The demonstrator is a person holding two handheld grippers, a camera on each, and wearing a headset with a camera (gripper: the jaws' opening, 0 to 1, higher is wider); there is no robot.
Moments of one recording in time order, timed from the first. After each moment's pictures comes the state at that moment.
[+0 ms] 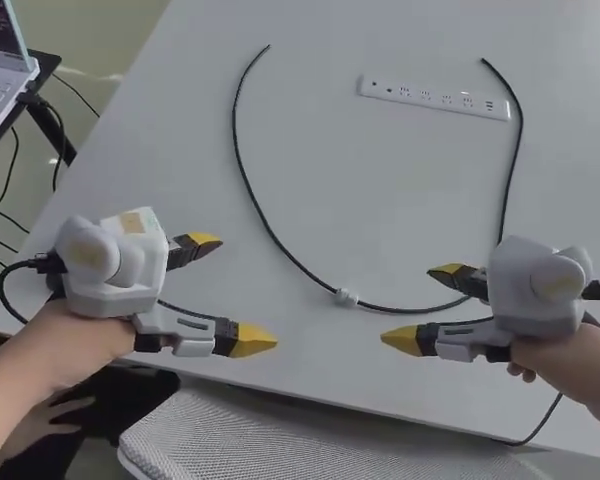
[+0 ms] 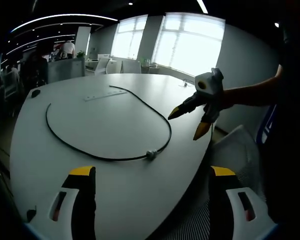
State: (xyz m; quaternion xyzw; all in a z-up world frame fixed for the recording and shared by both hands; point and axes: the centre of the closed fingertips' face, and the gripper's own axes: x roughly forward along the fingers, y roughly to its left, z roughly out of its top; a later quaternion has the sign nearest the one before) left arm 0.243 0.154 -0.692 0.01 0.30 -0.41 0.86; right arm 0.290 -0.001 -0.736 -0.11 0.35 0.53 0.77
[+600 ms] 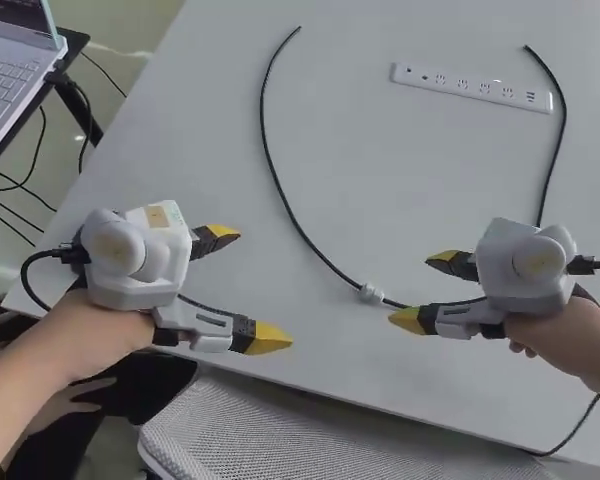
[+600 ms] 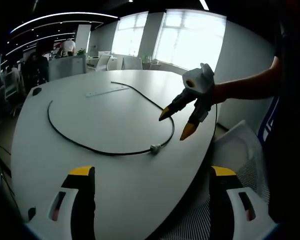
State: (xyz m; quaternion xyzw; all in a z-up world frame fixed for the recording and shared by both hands) left arm 0.241 0.162 -0.699 0.02 0.31 -0.40 0.86; right arm 0.302 0.027 -0.762 -0.19 0.36 0.56 0.72
